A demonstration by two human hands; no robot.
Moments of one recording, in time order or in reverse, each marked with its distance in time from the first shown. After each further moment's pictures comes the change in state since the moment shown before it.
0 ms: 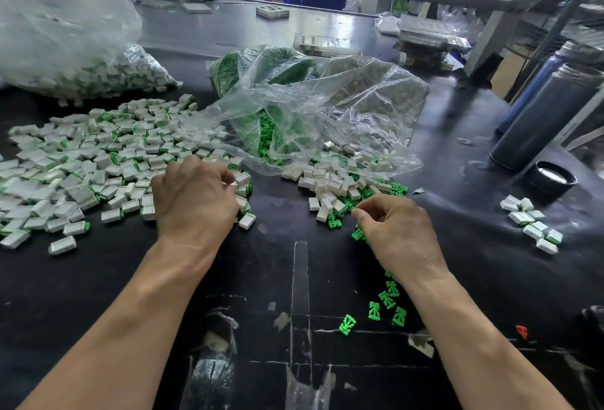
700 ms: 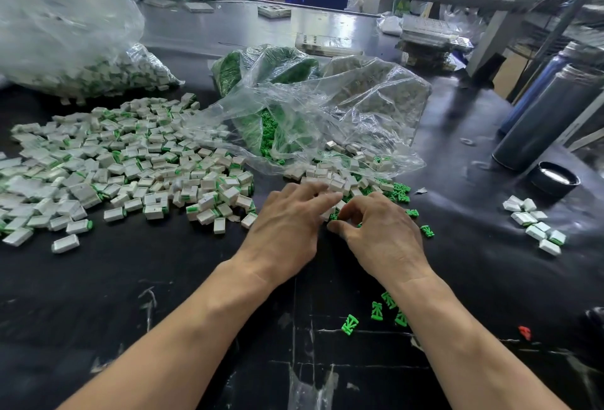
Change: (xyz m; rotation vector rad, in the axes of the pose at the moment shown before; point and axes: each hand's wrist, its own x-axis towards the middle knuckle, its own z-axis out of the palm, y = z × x) left_hand -0.043 0.055 0.030 -0.283 -0.255 0.622; right_hand -0.003 -0.015 0.015 -0.238 -0.095 -0.111
